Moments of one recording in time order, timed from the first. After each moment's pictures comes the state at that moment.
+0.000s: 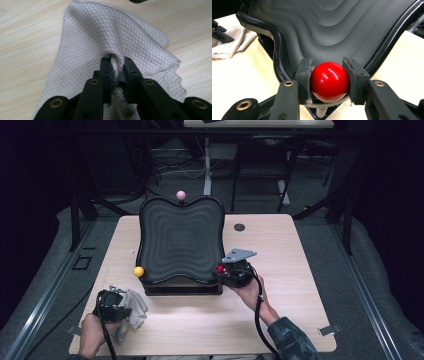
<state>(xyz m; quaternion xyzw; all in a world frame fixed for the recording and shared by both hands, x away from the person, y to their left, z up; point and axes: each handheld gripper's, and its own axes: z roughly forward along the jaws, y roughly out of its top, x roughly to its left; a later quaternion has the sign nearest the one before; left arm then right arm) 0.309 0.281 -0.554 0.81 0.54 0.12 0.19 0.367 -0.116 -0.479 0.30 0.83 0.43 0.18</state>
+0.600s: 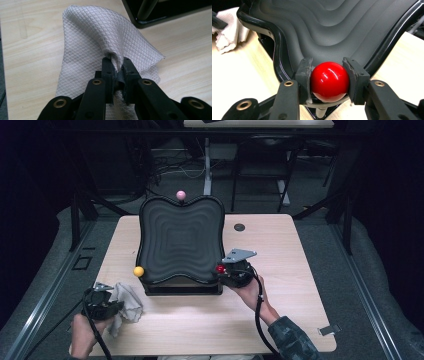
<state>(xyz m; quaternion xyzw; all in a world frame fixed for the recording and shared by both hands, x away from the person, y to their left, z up) 0.297 0.300 -0.526 0.77 0.56 0.16 0.25 0.367 -0.116 -0.480 0.30 0.83 0.43 0.18</state>
